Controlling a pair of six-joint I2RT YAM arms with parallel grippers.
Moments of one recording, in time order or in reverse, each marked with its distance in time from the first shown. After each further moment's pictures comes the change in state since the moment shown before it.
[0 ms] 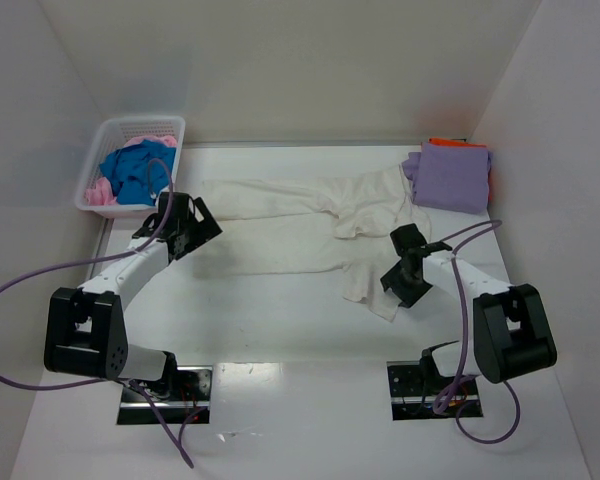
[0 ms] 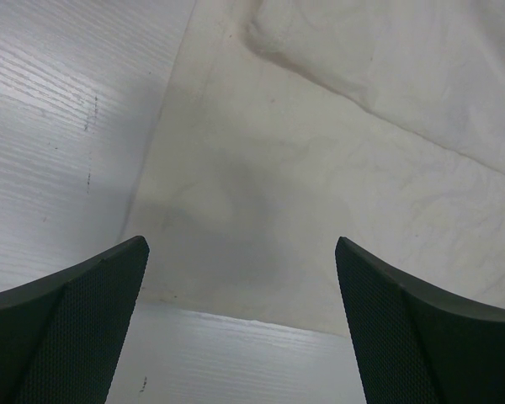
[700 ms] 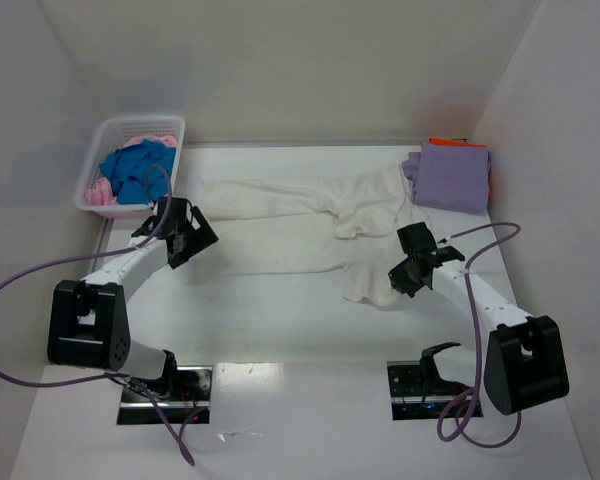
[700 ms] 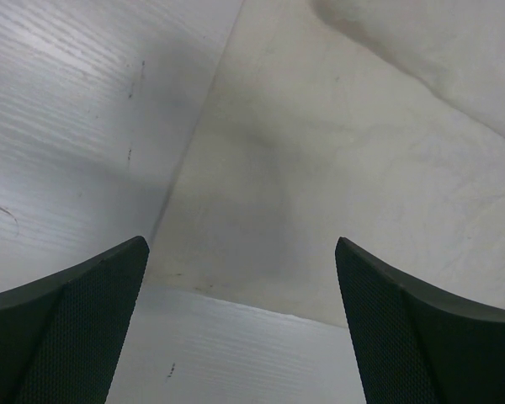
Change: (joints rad) left arm 0.034 0.032 -0.009 -0.057 0.004 -0.002; right arm 0.003 -0.143 0.002 -0.003 0.024 0.074
